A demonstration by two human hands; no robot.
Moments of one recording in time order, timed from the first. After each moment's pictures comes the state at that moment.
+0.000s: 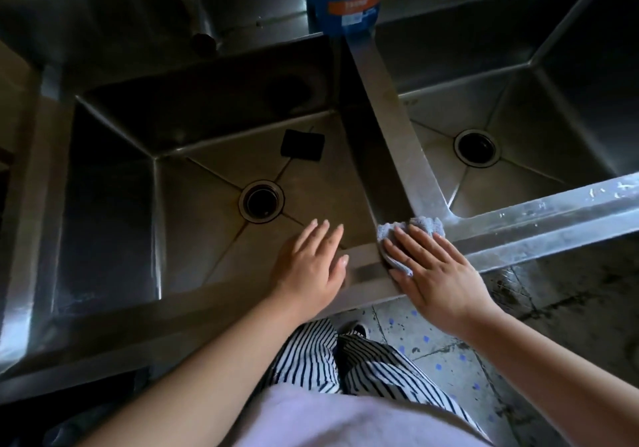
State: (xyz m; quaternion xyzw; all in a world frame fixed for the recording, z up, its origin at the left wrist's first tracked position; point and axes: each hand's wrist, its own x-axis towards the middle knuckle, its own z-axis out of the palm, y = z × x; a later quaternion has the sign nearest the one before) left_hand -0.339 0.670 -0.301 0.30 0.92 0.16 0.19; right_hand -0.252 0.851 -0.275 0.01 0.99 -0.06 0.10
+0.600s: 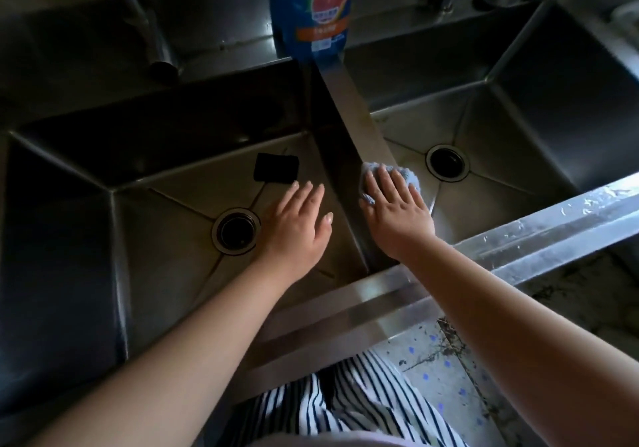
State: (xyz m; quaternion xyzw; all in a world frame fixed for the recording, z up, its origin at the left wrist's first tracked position) left_hand -0.428 0.707 -0.288 0.32 0.91 0.23 0.13; right_hand -0.372 0.874 -0.316 0.18 0.97 -0.09 0.12
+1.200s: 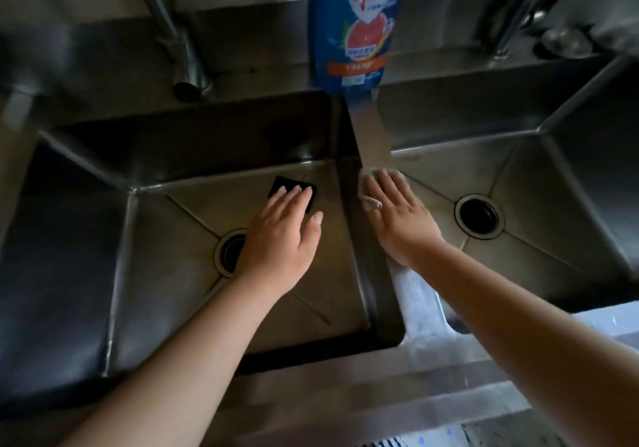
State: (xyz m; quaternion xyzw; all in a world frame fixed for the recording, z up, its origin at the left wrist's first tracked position) left_hand -0.472 0.732 -0.279 0.20 0.94 0.28 0.07; right_hand -0.453 0.923 -0.321 0.06 0.98 -0.15 0.09
